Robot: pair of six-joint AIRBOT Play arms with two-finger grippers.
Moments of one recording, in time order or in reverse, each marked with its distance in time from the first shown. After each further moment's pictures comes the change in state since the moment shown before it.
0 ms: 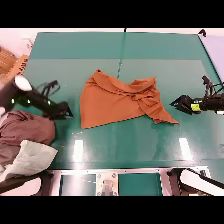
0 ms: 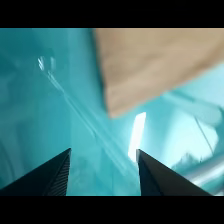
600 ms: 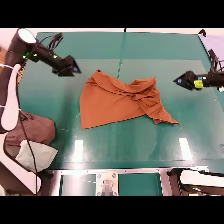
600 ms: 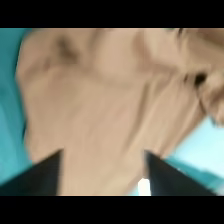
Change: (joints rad) left arm -0.029 -0.576 1.073 -0.112 -0.302 -0.039; right arm 0.035 -0.195 0.351 0.117 0.032 -0.065
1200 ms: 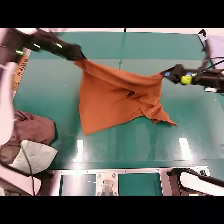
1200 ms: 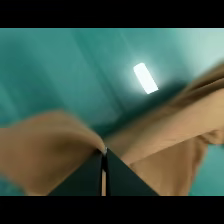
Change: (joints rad) left arm -0.143 0.094 -0.030 0.025 0.356 0.211; right arm 0.194 0.082 -0.117 0.290 -0.178 -0.075
